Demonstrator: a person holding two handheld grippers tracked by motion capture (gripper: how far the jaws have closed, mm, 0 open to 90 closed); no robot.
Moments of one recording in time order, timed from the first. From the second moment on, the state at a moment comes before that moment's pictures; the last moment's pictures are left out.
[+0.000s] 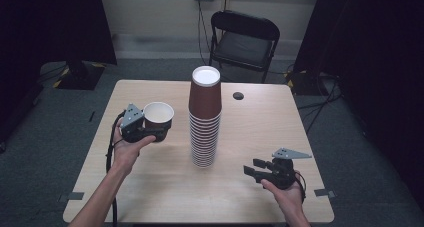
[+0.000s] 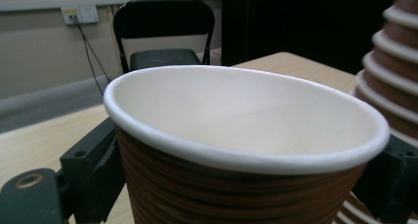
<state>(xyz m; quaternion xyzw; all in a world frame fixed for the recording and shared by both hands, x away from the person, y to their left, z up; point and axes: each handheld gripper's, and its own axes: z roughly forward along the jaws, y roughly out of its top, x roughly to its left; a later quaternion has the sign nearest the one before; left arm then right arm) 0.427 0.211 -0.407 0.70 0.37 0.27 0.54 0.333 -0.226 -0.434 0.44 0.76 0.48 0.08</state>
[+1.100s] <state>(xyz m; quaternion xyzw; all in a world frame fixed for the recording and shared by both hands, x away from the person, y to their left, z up) 0.464 0.208 -0.464 0.72 0.40 0.25 0.51 0.329 -0.227 -0.439 0.46 0.75 0.46 0.08</state>
